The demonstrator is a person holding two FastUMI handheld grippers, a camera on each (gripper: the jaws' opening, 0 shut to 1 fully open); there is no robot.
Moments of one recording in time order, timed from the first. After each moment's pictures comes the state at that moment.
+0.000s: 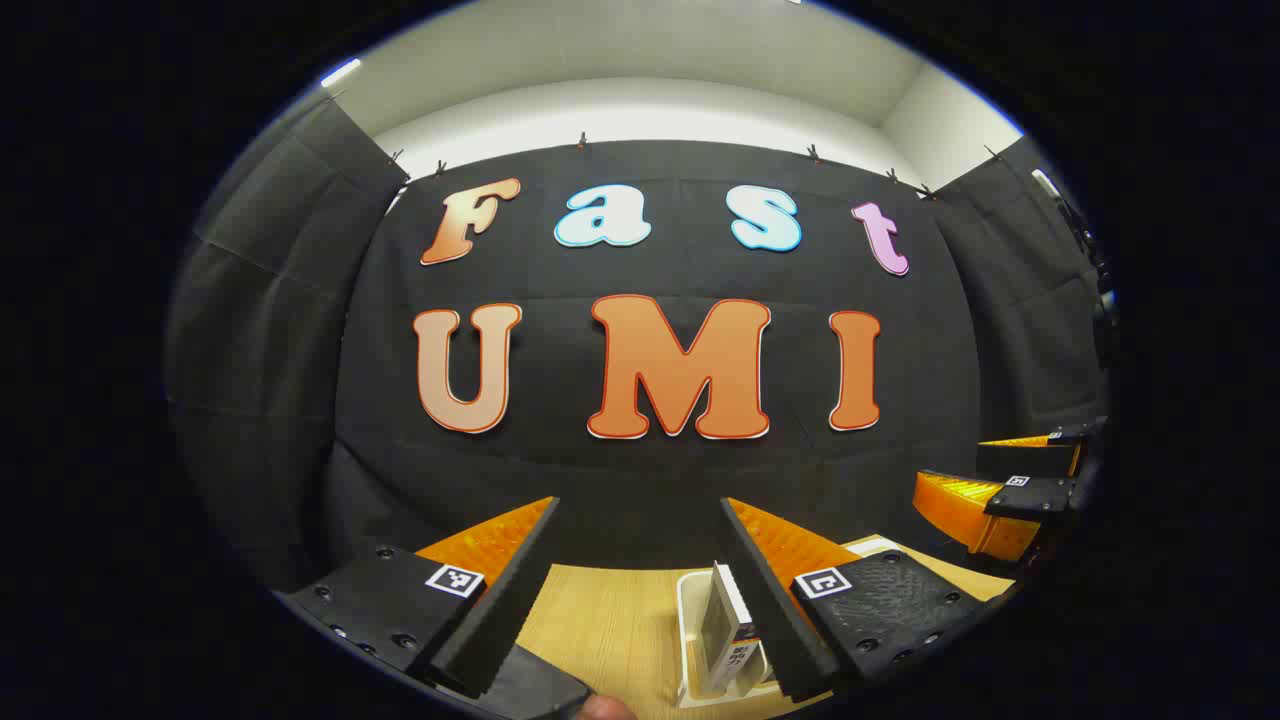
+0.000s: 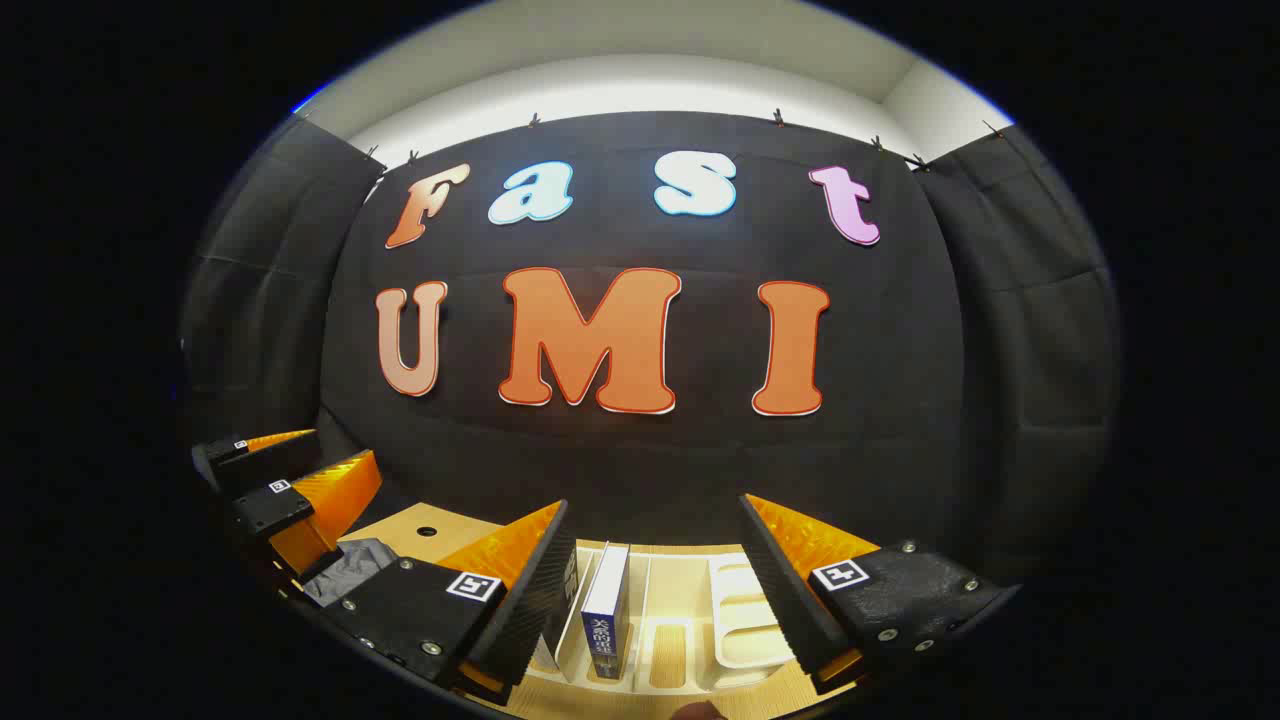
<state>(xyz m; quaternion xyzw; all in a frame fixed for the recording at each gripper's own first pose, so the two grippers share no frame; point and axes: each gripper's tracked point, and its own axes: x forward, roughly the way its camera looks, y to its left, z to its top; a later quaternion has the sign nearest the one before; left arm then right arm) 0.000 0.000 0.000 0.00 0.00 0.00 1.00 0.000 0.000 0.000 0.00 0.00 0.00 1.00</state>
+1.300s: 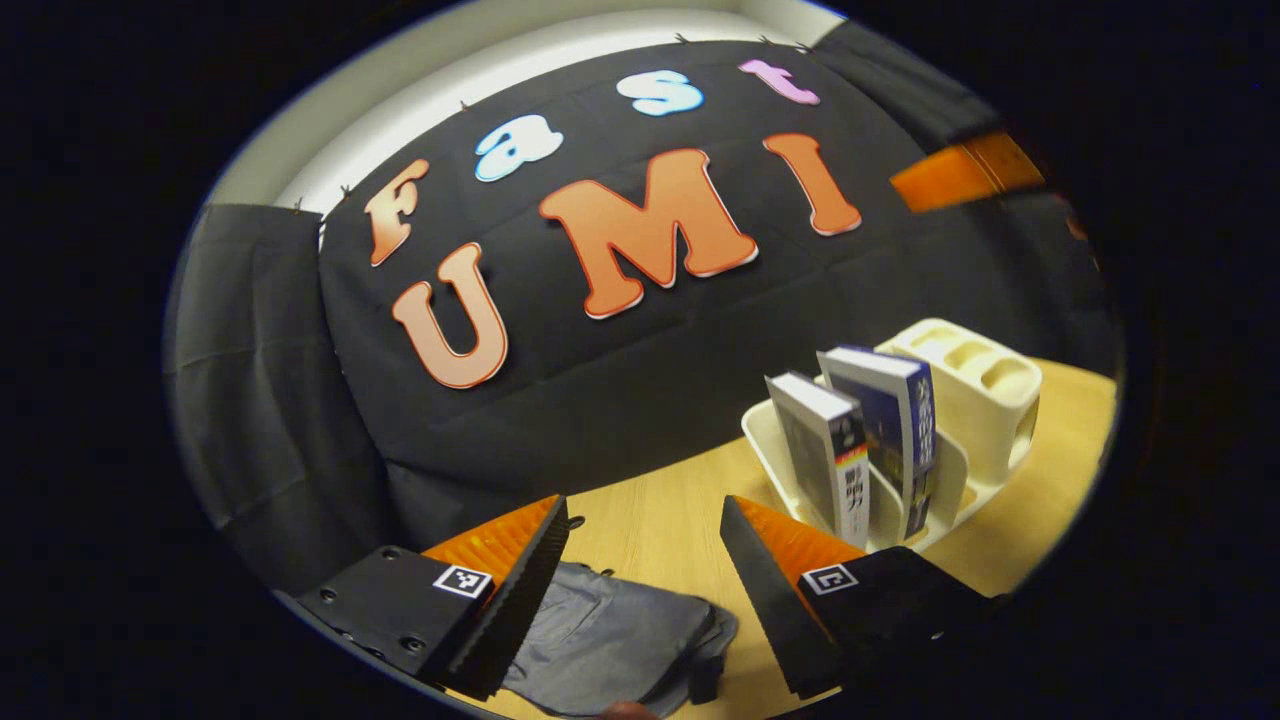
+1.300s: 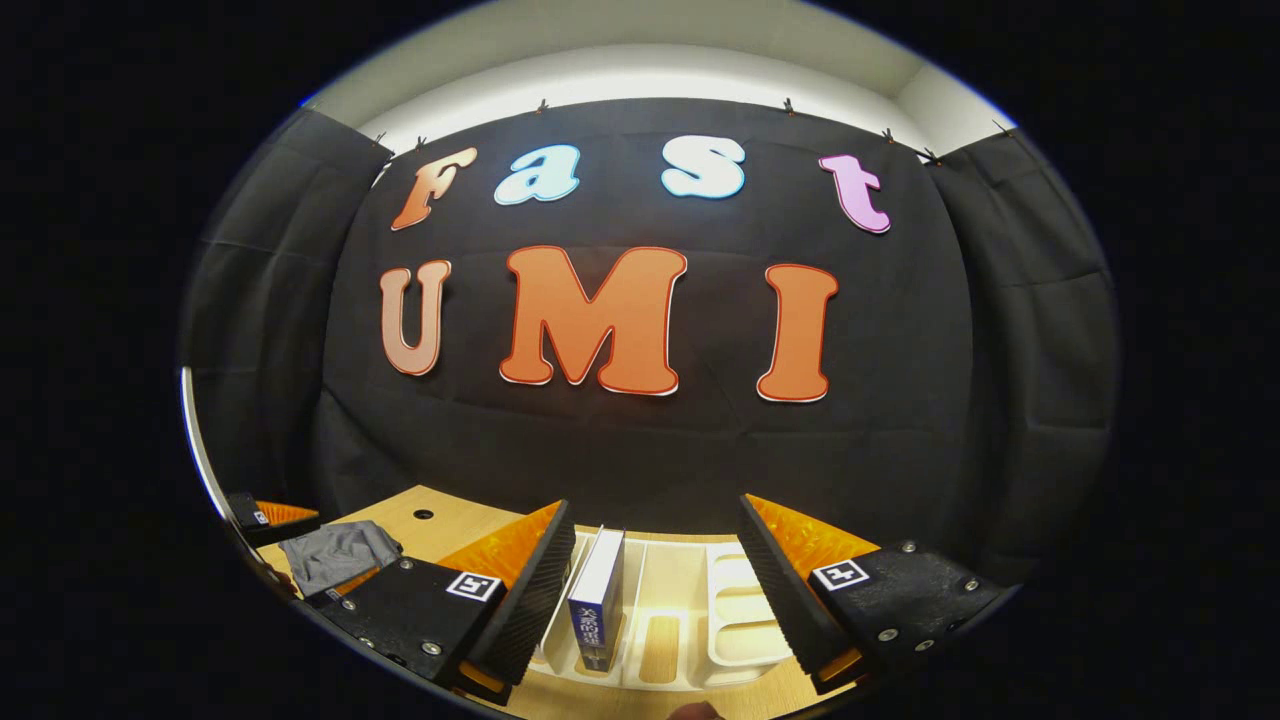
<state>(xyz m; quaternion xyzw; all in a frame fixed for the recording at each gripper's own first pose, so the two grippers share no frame) -0.031 0.045 -0.172 0.25 0.16 0.01 0.95 0.012 -0.009 -0.024 -0.01 0.02 0.01 1.00</state>
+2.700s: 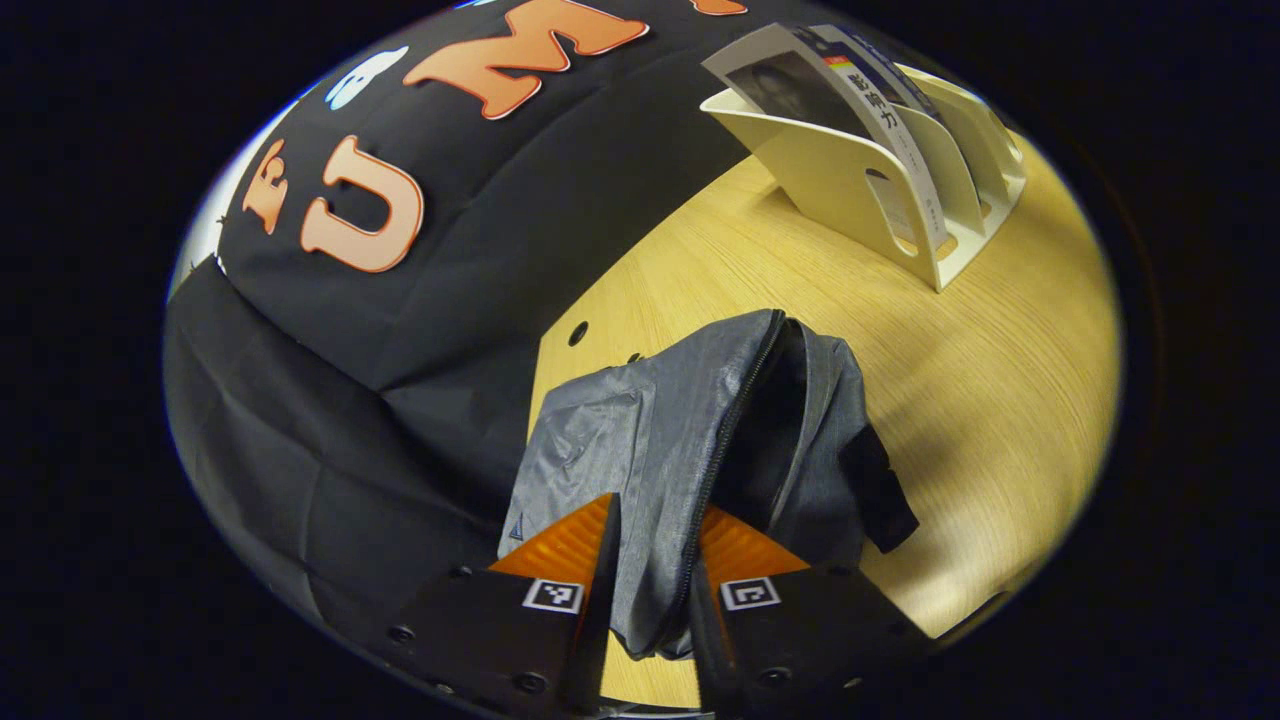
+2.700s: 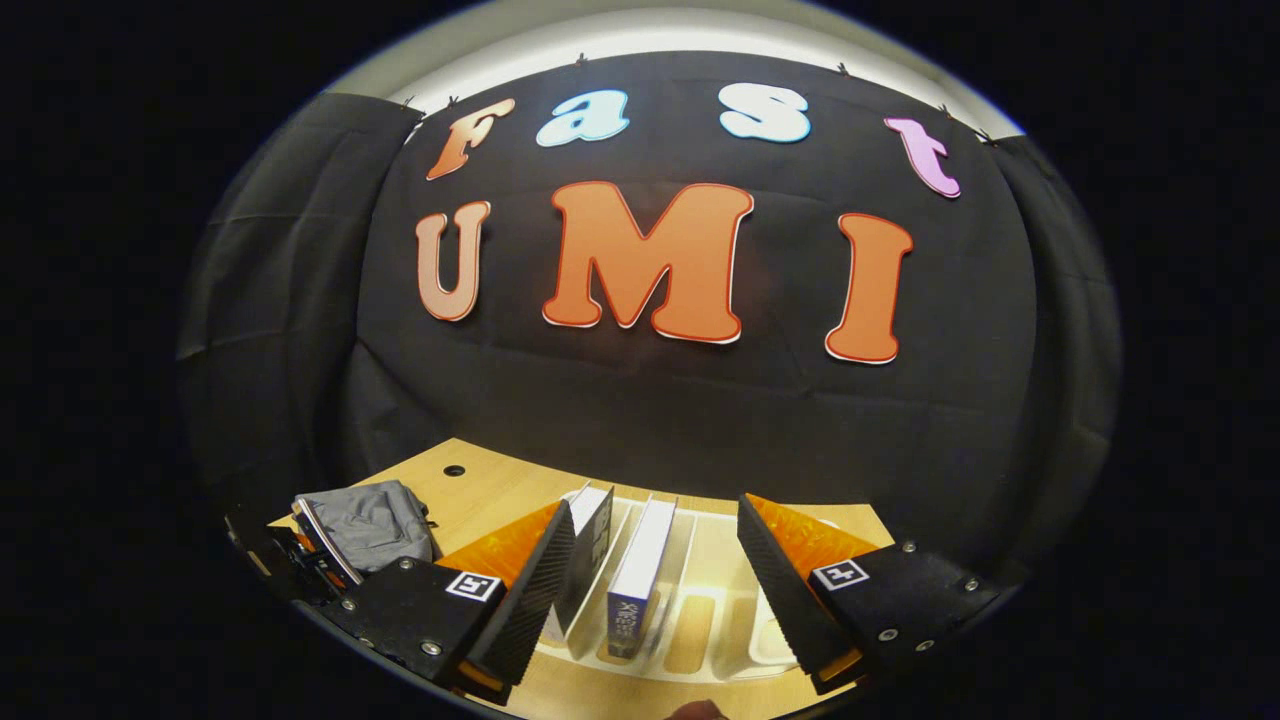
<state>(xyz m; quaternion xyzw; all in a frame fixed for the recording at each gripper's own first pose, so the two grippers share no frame) -0.069 0.186 -0.326 0.36 0.41 -0.01 0.84 0.047 0.050 -0.061 -0.04 0.11 0.08 0.99</state>
